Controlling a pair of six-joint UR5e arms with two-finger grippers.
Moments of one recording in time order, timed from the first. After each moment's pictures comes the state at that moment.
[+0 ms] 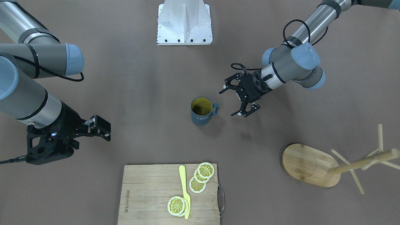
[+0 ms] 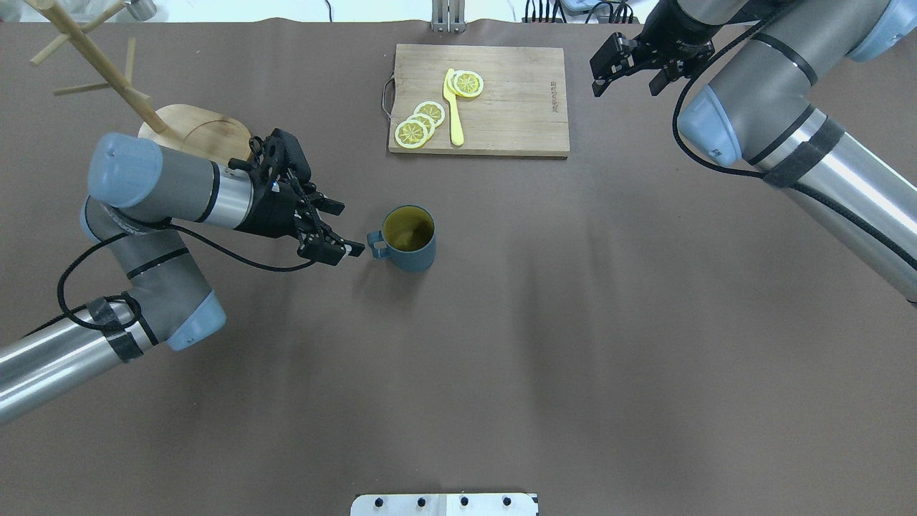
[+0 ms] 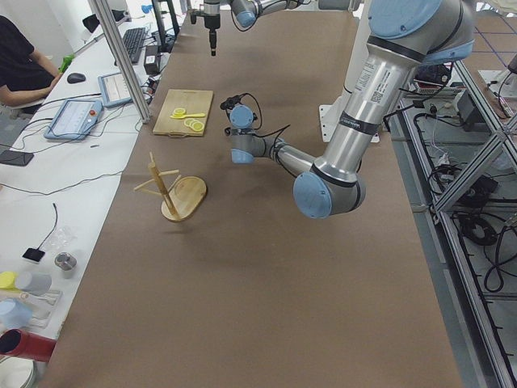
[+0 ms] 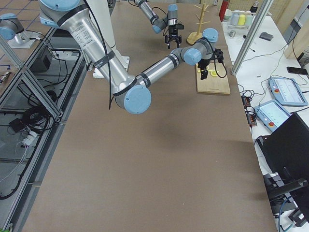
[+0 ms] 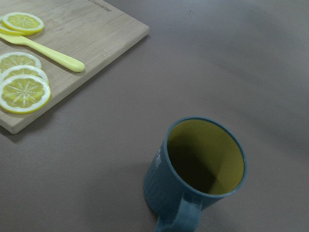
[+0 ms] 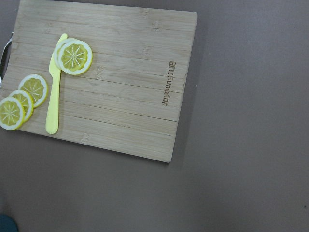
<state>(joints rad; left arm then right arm) -0.69 -2.05 -1.37 -2.81 -2.13 -0.48 1.04 -0.89 1.48 -1.45 2.30 0.69</state>
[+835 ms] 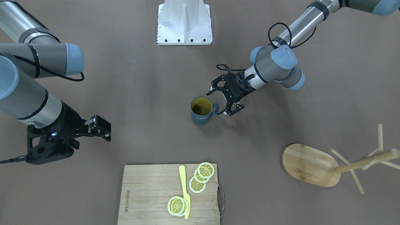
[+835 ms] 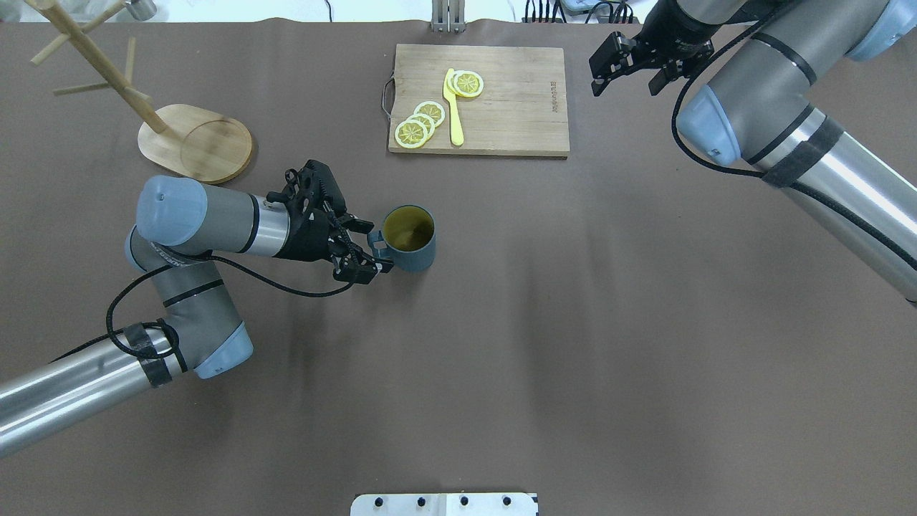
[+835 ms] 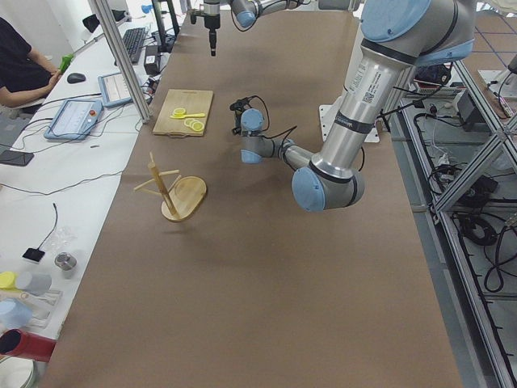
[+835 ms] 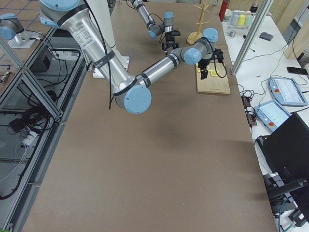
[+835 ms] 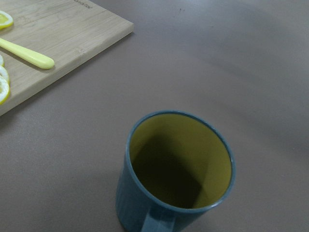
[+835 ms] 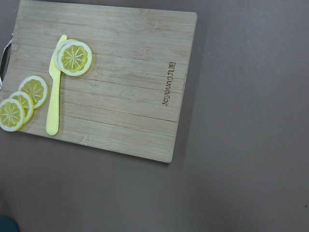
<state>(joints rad) -0.62 -2.09 -1.31 -2.85 -2.02 -0.48 1.04 -0.89 1.48 -1.45 2.30 0.70</state>
